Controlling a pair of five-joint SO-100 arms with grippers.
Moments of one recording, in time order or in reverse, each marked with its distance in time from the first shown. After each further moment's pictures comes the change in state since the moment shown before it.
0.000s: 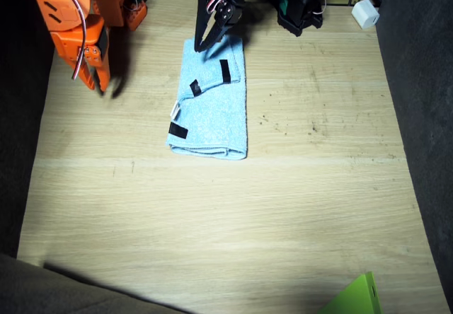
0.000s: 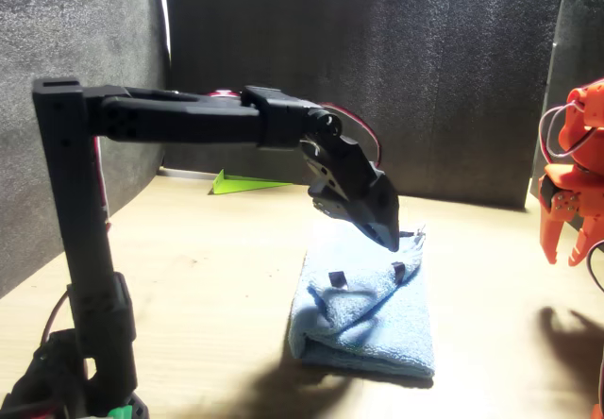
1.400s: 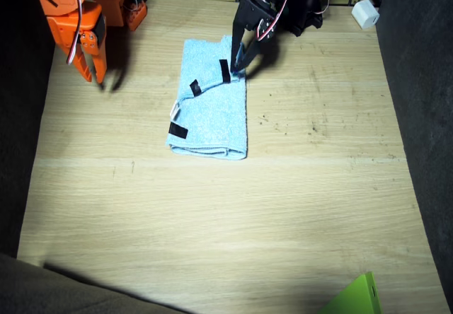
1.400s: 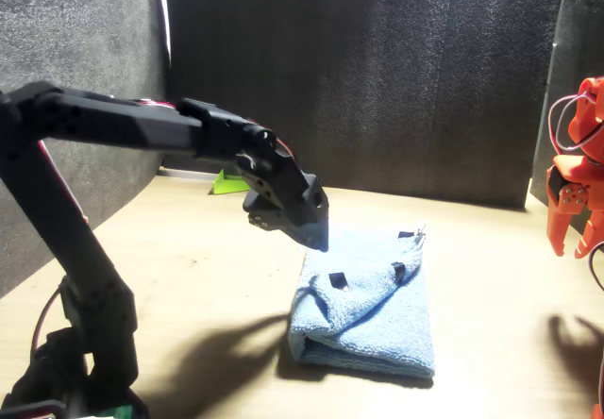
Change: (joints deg) arm 0 9.8 18.6 28.7 -6.9 -11.9; arm 1 -0.4 7.2 1.5 1.8 0.1
